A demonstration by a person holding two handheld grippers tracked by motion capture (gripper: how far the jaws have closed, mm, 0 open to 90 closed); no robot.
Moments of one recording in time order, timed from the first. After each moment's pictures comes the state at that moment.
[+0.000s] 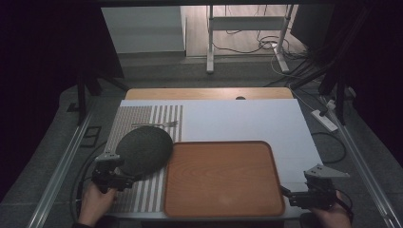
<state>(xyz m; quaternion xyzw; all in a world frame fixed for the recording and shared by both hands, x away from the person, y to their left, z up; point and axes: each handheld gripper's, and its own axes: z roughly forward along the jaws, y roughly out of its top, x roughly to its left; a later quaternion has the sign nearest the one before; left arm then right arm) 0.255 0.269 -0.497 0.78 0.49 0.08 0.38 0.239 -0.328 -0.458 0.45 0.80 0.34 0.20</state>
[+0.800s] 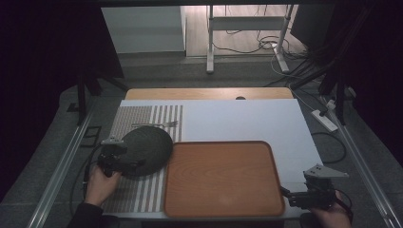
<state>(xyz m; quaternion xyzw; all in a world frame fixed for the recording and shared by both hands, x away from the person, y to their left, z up) 0.301 0.272 -0.495 0.78 0.50 0.09 0.37 0.239 -0.327 -0.458 0.45 0.80 0.34 0.20</state>
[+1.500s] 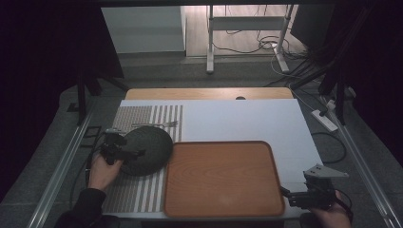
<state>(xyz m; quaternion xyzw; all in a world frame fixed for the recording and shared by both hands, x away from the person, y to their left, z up) 0.340 0.282 -0.500 0.78 0.52 0.09 0.34 0.239 -0.327 -0.459 0.45 0.80 0.34 0.19</state>
